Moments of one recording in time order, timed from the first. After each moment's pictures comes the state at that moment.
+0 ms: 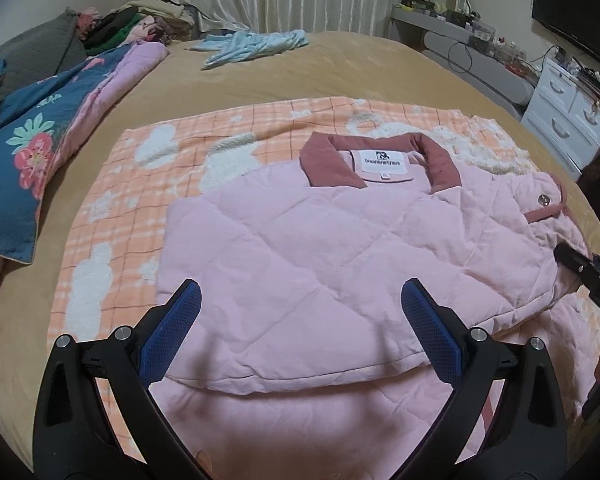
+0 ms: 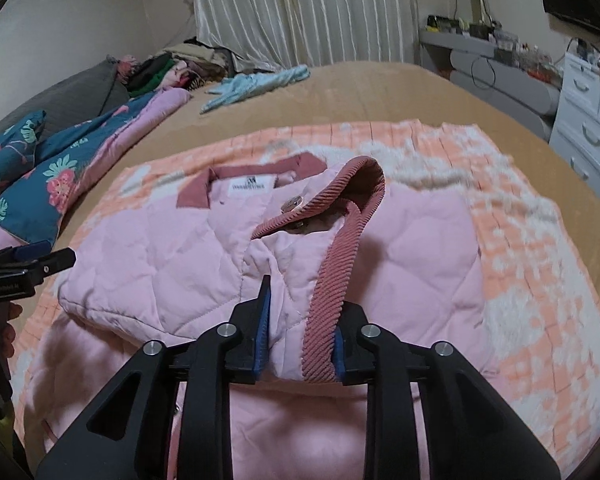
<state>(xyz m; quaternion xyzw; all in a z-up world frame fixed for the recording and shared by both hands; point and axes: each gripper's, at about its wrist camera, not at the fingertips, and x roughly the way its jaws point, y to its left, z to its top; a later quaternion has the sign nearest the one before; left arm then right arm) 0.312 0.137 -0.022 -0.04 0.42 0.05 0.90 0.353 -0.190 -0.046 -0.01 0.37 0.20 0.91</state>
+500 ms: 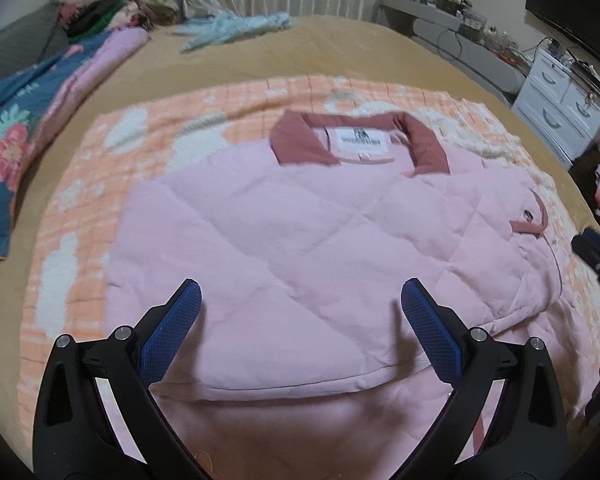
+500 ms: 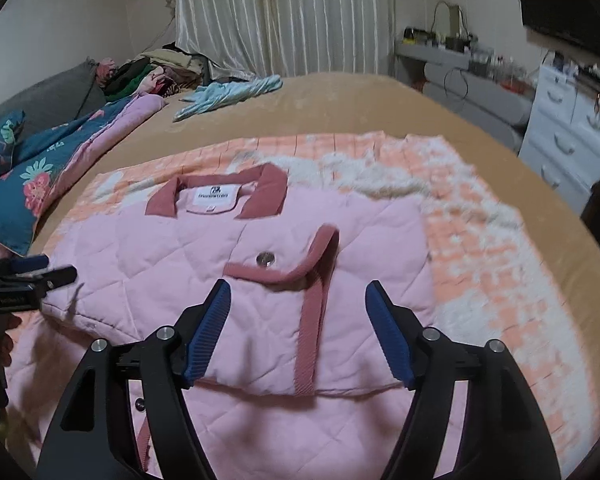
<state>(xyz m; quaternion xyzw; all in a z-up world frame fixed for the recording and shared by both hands) 0.331 0.118 -0.049 -0.06 0.45 0.03 0.89 0.344 -0.206 -0.032 -0.03 0.34 0.15 0.93</state>
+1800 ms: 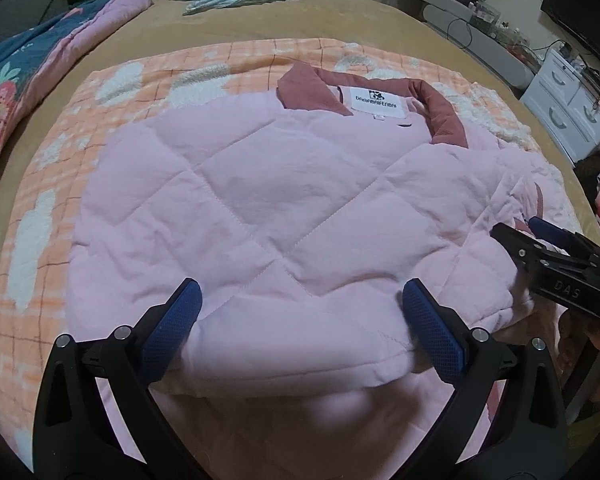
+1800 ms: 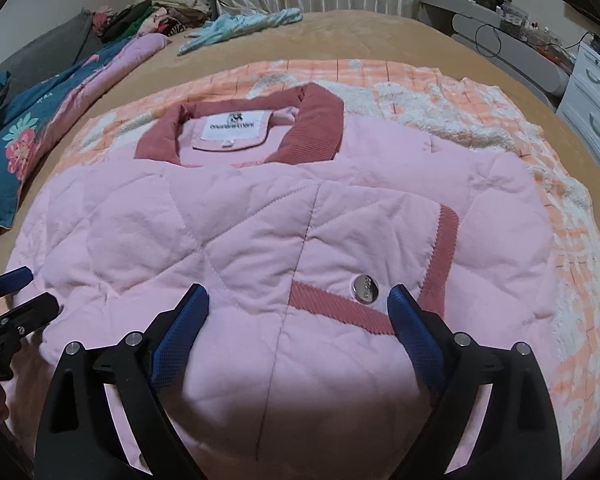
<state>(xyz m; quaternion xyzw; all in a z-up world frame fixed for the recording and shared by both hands) 0.330 0.128 -0.082 -0.09 0.48 0.03 0.87 0.408 -0.132 -0.101 -0.05 0.45 0.16 0.88</state>
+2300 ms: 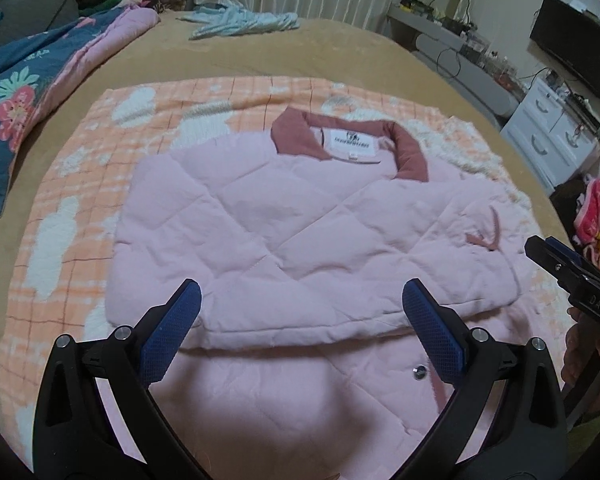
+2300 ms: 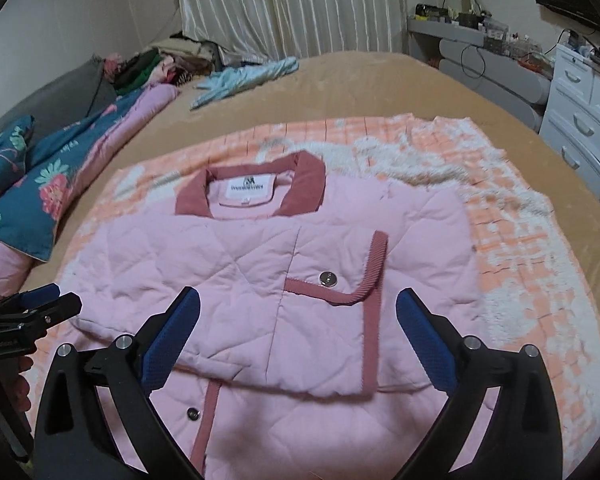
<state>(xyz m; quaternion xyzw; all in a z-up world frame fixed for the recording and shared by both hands) 0.292 0.127 -0.024 -0.12 0.44 0.02 0.89 0.350 -0.176 -0.019 0.00 0.39 0.18 0.91</state>
